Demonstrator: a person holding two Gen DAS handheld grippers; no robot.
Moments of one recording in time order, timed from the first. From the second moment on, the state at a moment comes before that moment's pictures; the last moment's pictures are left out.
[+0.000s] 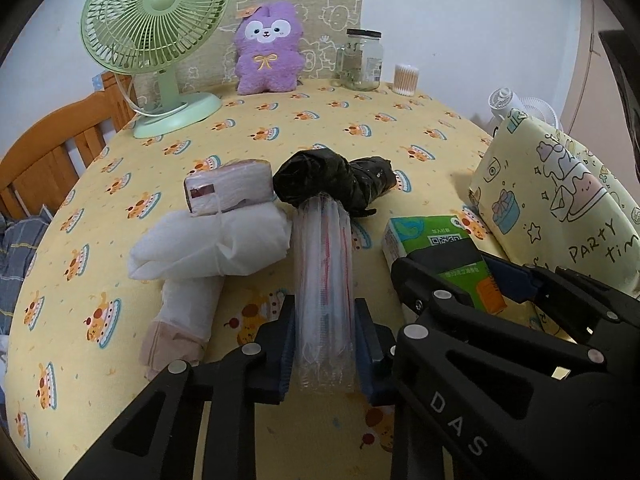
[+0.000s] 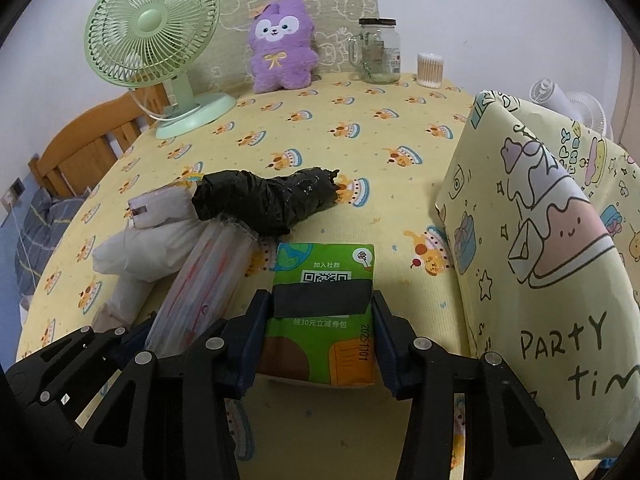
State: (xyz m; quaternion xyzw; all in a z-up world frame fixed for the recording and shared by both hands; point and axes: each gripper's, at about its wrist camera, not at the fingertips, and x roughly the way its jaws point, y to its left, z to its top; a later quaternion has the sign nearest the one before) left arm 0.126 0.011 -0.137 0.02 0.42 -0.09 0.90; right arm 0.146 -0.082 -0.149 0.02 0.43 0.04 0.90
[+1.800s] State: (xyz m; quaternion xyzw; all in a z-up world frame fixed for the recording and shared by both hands) left arm 0.061 0.016 -0.025 0.01 0.30 -0.06 0.95; right arm 0.083 -0.069 -0.027 0.01 0.31 0.07 0.95
